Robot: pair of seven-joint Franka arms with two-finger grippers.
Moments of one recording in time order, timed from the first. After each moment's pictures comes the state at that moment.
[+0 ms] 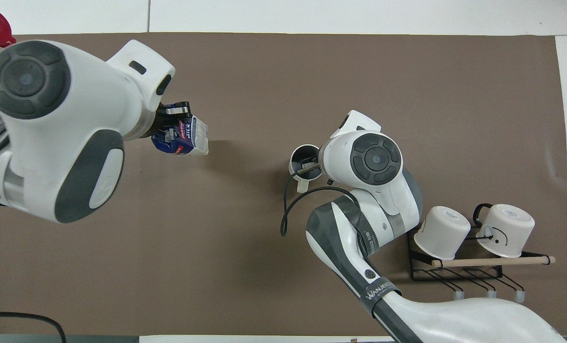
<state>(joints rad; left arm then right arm) -0.42 0.13 -0.04 -1.66 0.10 1.93 -0.56 0.61 0.24 -0.12 -1.98 0.04 2.41 0.22</state>
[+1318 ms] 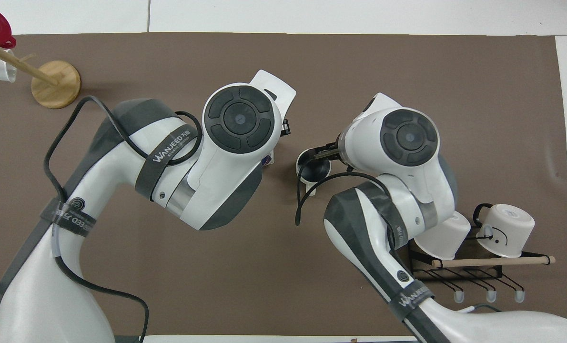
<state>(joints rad) -0.64 0.30 -0.04 -1.55 0.16 1.97 -0.87 0.55 0.16 -0.13 -1.88 0.03 2.20 0.25</state>
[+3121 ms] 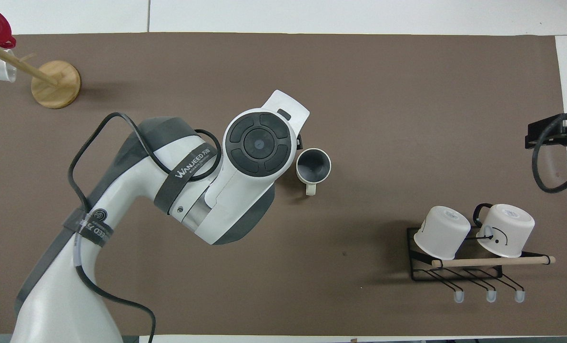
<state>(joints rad) -0.68 0.26 -0.04 -1.63 0.16 2.02 -0.88 0.13 -0.04 -0.14 -1.60 -0.07 1.54 0.10</state>
